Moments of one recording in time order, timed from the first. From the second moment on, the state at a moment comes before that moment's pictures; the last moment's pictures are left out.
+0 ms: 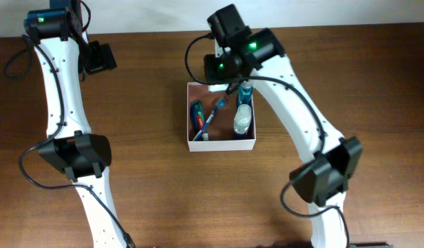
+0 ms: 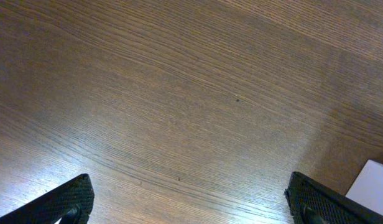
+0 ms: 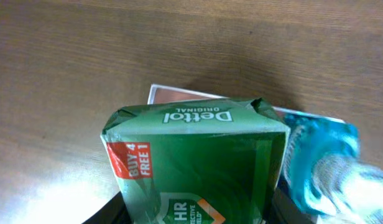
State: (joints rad) left arm 0.12 2.45 2.80 -1.68 -0.09 -0.22; right arm 0.50 2.18 2.28 -1.19 -0.06 0.37
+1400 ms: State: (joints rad) left arm 0.12 2.45 2.80 -1.68 -0.09 -0.22; right arm 0.53 2.29 2.13 -1.19 0.00 0.45
